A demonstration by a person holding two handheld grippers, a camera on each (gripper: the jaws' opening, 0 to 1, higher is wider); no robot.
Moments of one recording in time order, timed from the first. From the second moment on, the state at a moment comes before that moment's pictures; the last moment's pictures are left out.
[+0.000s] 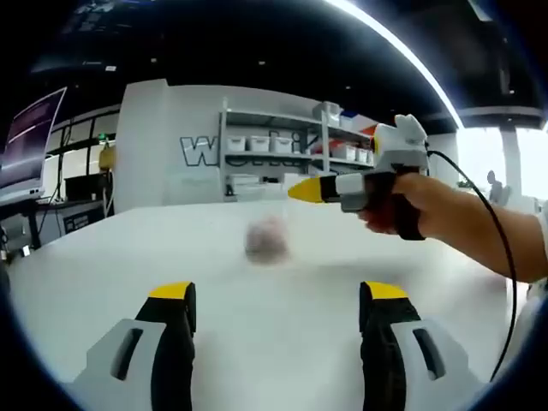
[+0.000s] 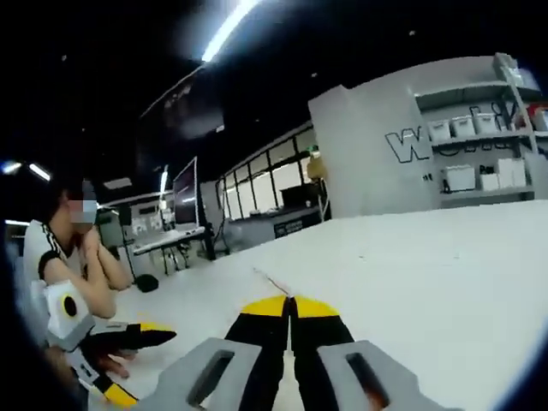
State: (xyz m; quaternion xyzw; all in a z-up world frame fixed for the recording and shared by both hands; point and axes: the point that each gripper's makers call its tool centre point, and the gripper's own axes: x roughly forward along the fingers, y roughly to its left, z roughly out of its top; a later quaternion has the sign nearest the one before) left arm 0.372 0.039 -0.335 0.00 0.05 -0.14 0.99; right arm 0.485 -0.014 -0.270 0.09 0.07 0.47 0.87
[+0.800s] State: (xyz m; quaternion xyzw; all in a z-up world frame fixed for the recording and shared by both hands) left arm 0.367 0.041 -0.328 -0.03 0.04 -0.15 0.99; right arm 0.424 -0.023 -0.257 0.16 0.05 0.49 0.86
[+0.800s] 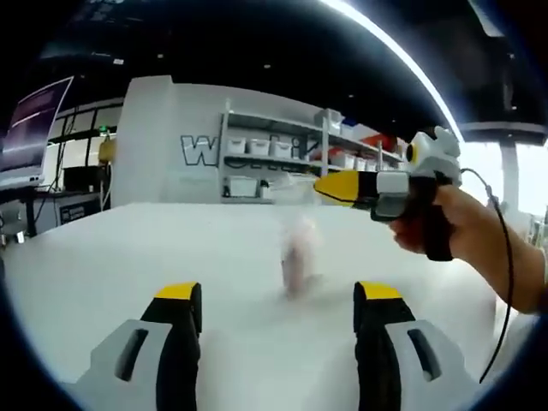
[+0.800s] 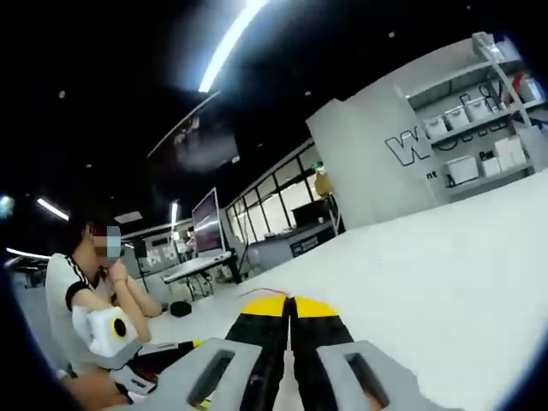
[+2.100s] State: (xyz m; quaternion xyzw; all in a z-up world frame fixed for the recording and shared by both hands) left arm 0.318 0.011 -0.304 -0.22 0.04 -0.21 0.95; right arm 0.362 -0.028 -0.264 0.10 0.03 0.48 0.87
